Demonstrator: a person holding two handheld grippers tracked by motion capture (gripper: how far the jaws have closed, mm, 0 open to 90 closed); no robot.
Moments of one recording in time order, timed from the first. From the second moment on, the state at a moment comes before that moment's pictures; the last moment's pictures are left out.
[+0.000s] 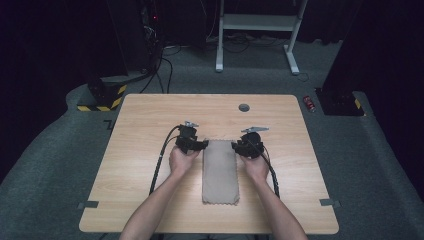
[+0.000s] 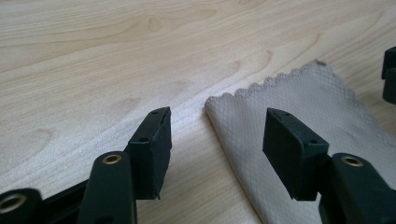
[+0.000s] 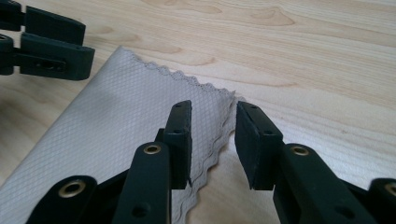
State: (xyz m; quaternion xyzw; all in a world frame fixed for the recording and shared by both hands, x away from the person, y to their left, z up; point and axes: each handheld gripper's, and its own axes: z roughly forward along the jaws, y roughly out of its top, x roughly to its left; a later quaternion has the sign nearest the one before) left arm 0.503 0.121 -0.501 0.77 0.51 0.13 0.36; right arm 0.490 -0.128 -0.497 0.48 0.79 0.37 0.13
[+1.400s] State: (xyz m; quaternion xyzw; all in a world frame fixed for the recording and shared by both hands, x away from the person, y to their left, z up) left arm 0.503 0.105 -0.513 0.82 0.44 0.14 0.34; right arm 0.508 -0.107 -0.513 0.45 0.82 0.32 0.16
